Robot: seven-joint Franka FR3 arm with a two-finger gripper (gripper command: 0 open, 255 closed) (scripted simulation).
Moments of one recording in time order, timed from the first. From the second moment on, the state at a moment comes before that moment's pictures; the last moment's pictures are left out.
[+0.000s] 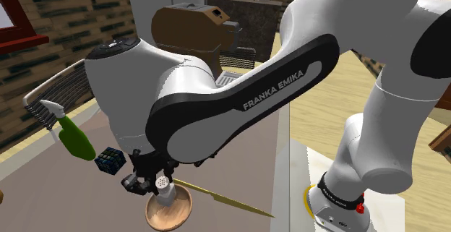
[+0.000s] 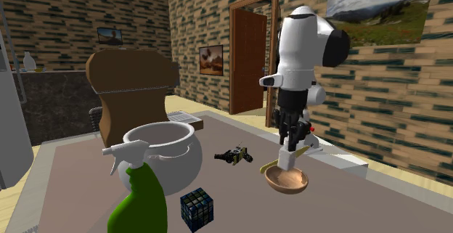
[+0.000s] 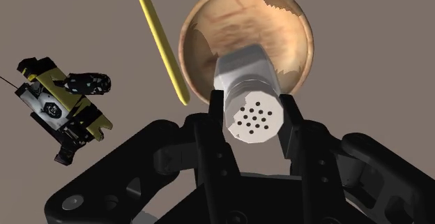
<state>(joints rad) 0.37 0.13 0.52 -1.91 -0.09 1.98 0.90</state>
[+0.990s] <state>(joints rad) 0.37 0.14 0.52 -1.95 -0.10 2.03 0.91</state>
